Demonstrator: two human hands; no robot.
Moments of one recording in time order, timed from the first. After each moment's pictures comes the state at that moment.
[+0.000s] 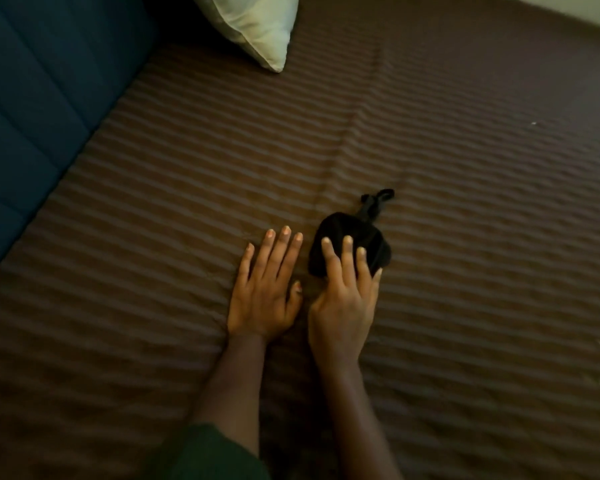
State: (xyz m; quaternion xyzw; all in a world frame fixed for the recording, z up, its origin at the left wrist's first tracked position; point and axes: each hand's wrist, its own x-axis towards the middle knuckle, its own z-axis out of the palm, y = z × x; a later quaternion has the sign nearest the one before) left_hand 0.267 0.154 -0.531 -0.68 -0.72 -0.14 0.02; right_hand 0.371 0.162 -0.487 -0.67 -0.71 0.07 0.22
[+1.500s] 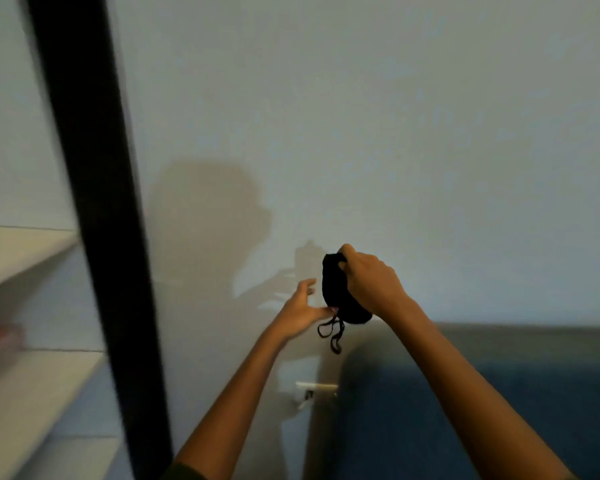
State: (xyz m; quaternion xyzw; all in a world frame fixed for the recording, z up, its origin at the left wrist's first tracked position) left_hand 0.121 -0.498 0.091 -0.10 -0.81 -0.57 -0.05; right_hand 0.137 -0.358 0.164 0.13 -0.96 0.08 0.21
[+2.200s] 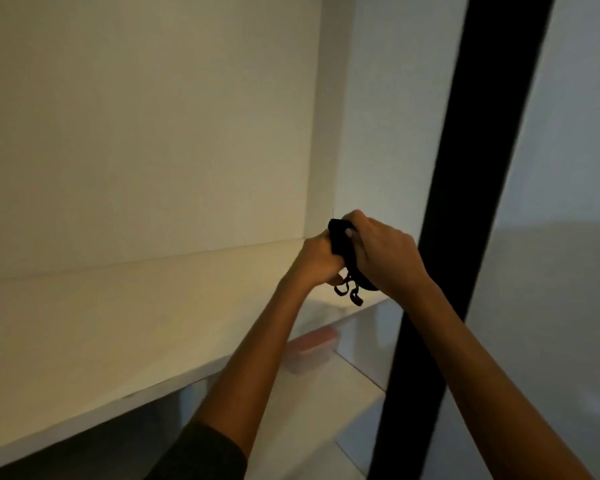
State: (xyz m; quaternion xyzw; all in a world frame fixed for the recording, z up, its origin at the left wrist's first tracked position) left_hand 0.274 -0.906 0.243 0.26 -0.83 -0.38 0.30; right_hand 0.192 -0.813 0.257 0.58 -0.68 0.24 0.38
